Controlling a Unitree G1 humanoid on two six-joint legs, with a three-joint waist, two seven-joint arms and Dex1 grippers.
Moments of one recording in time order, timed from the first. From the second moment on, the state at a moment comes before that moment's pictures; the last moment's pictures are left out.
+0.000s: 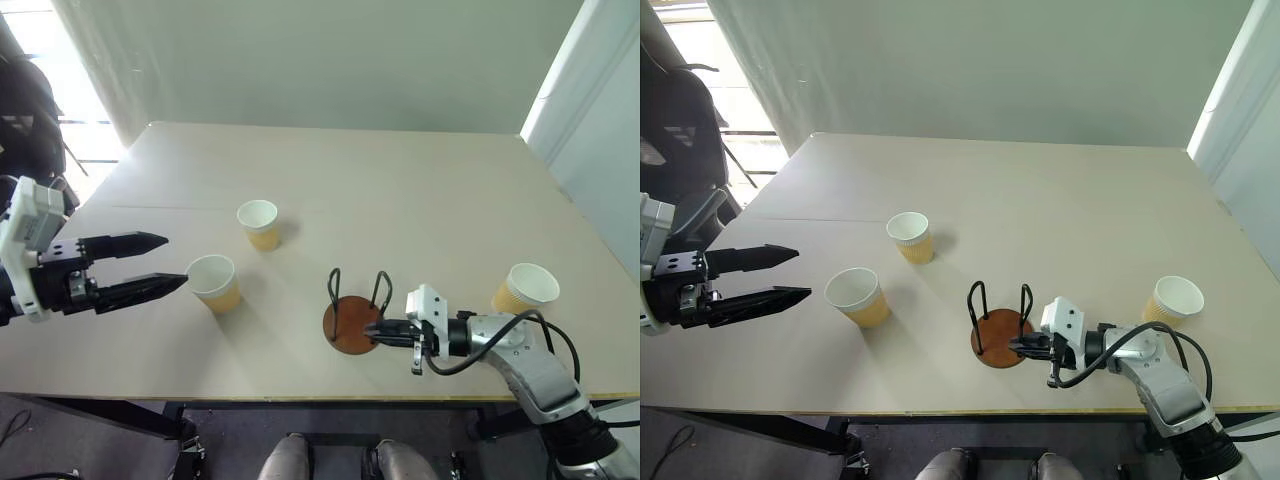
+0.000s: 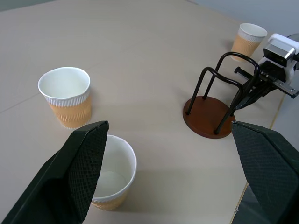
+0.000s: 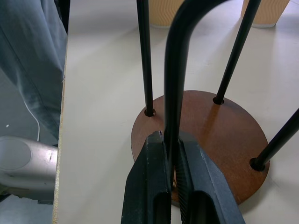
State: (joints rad) left arm -0.06 1.14 0.69 -0.23 -0.84 0.86 -1.20; right arm -0.22 -0.59 0.24 -0.27 0.28 0.36 0.99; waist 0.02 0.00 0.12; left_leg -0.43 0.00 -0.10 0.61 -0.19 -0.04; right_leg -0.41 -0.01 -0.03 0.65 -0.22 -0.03
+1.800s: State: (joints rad) left arm -0.26 1.16 0.50 -0.12 -0.85 0.80 -1.33; right arm -0.17 -1.25 -0.29 -0.20 0.48 0.59 1.21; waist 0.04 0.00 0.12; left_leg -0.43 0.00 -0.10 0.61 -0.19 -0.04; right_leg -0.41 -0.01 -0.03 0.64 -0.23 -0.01
